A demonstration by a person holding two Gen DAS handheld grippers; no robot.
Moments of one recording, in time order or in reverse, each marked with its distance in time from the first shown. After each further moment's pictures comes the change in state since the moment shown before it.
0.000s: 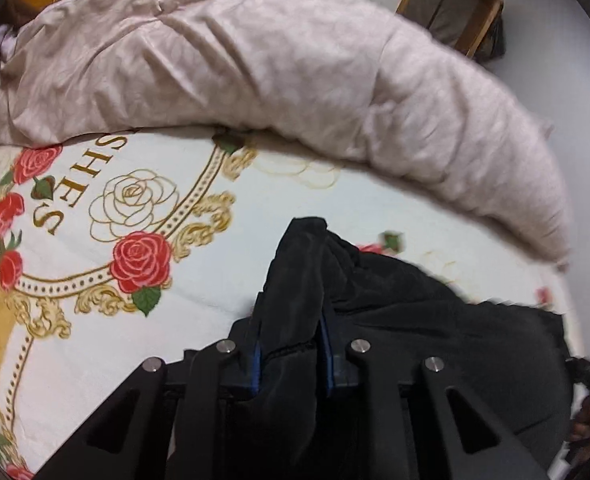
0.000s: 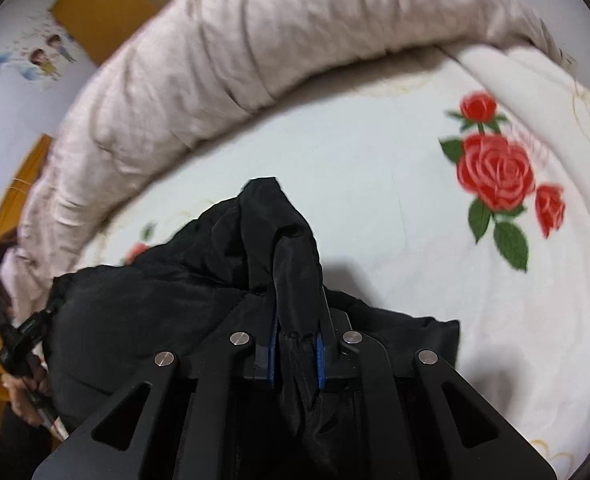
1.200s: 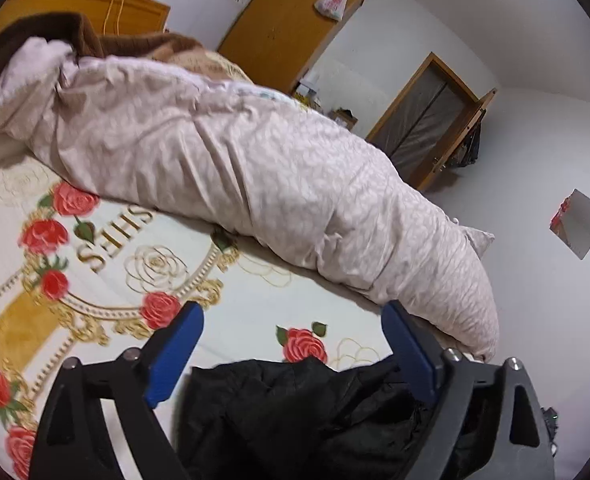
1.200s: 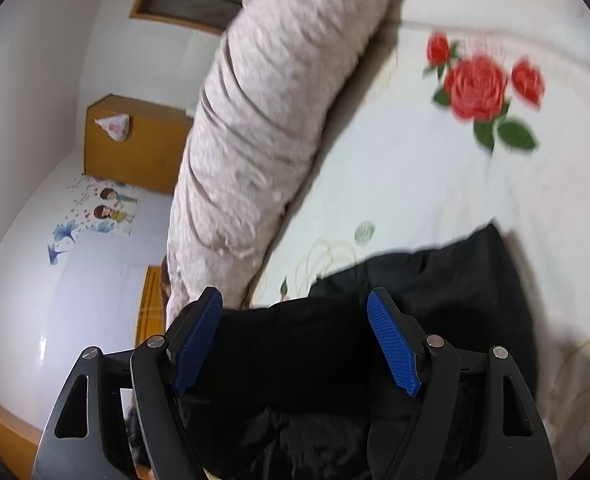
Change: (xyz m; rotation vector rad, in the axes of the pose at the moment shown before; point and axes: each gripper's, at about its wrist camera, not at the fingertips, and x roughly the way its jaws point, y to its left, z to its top) left arm -0.176 0.035 0.012 -0.201 -0.307 -0.190; right arm -0.109 -0.039 -0.027 0.490 -0.208 0.498
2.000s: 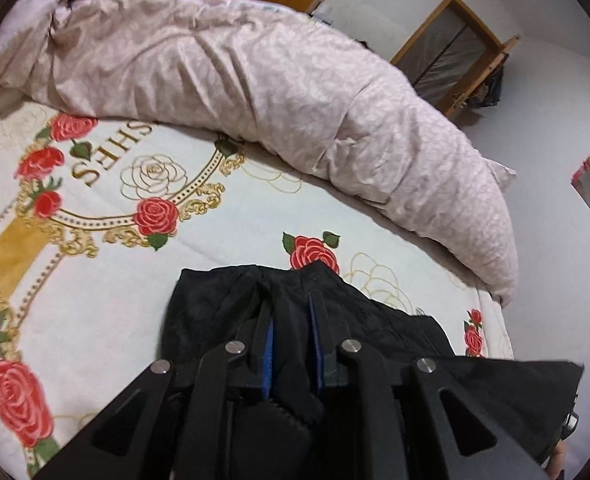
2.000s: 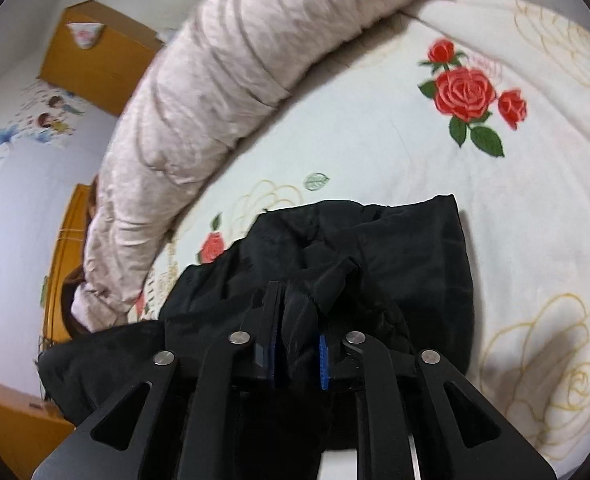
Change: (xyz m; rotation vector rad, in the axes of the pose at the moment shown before) left arm 0.045 -0.012 -0.060 -0.012 0.276 0.061; right arm 0.026 0.013 -0.023 -0.167 0.246 -0.286
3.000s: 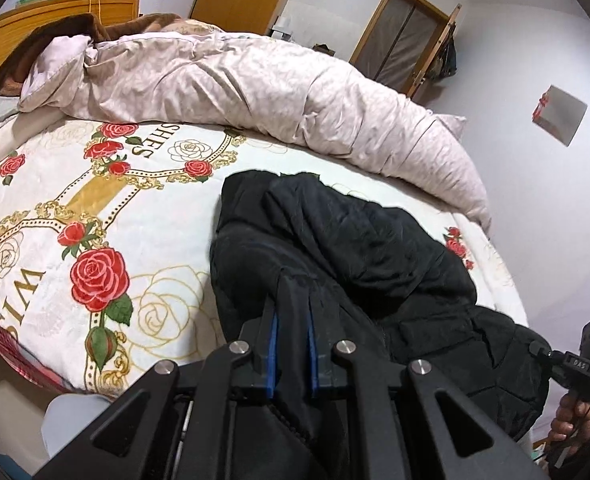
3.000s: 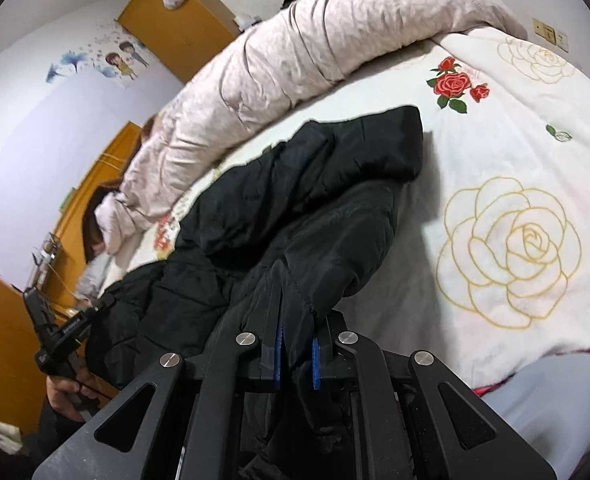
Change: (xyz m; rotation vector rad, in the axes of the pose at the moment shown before) left arm -0.184 0.009 -0.177 0.186 -0.065 0.013; right arm -0.145 -0.012 -0.219 -0.285 -0.092 0.054
